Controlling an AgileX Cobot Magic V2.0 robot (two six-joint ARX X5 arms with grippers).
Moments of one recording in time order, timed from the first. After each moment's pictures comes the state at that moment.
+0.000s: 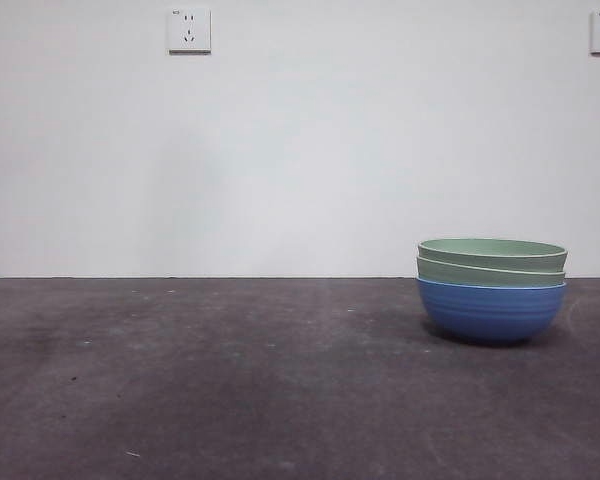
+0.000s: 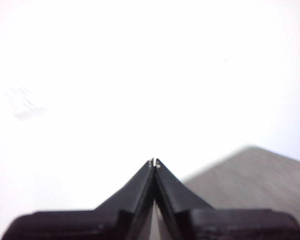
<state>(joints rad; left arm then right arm) -0.14 1.02 1.76 -0.64 0.36 0.12 0.14 1.07 1.20 -1.16 -0.23 0.01</state>
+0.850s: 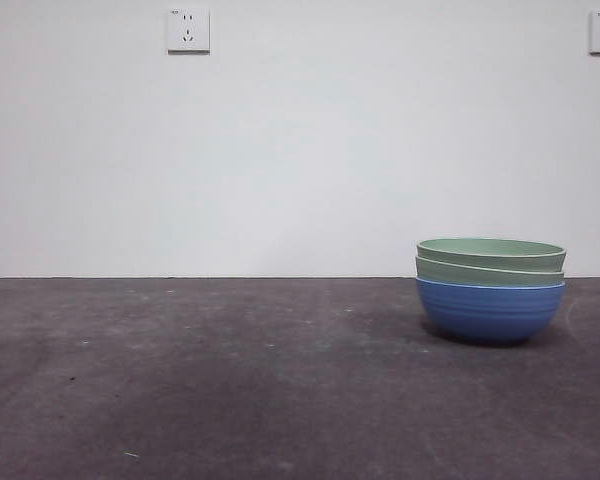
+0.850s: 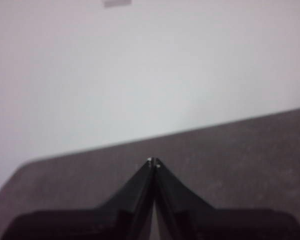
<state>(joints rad) 0.08 0.19 0.22 0.05 0.19 0.09 0.14 1.07 1.20 -1.16 -0.23 0.01</state>
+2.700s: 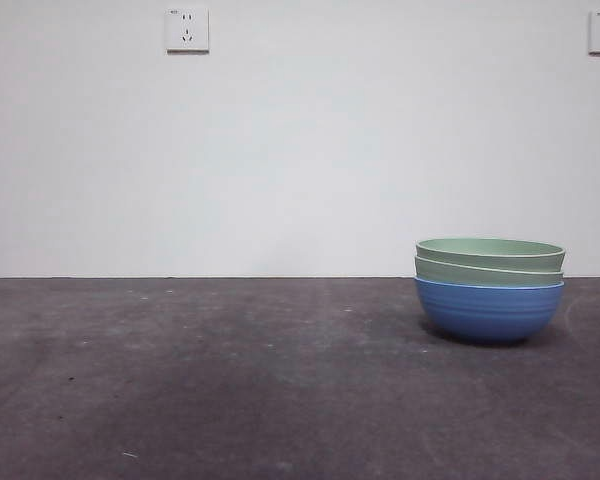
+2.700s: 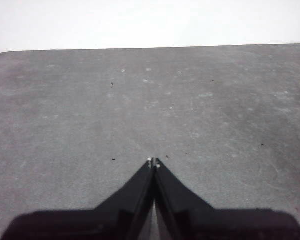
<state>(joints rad) 0.08 0.00 0.03 -0.21 0.19 0.01 0.14 1.07 1.20 -1.16 -0.23 -0.01</state>
